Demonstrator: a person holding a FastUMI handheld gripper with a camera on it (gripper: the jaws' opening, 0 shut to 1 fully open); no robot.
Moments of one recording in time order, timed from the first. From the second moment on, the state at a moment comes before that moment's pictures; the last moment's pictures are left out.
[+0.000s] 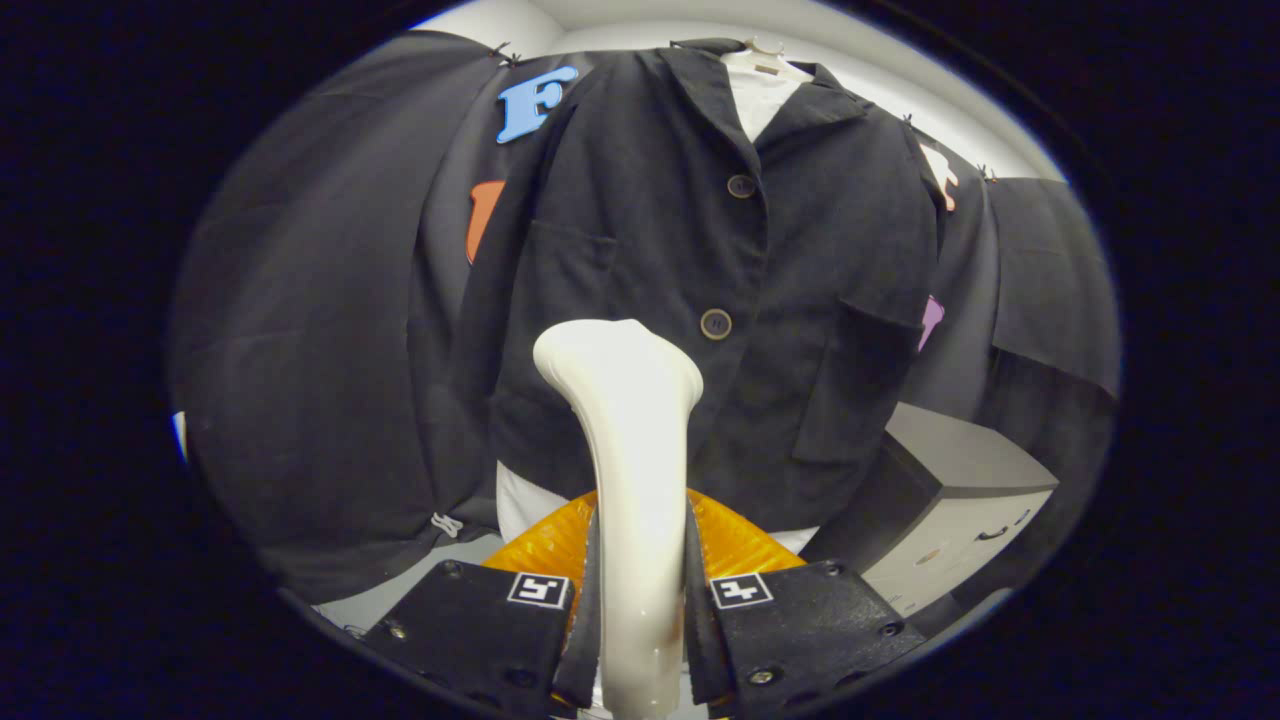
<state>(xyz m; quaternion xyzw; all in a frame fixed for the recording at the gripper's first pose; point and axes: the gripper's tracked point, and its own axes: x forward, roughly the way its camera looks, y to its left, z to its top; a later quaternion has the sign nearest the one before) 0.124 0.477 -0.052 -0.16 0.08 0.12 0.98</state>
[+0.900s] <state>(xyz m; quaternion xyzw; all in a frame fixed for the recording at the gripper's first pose) 0.084 0.420 -0.124 -0.21 0.16 0.13 0.96</state>
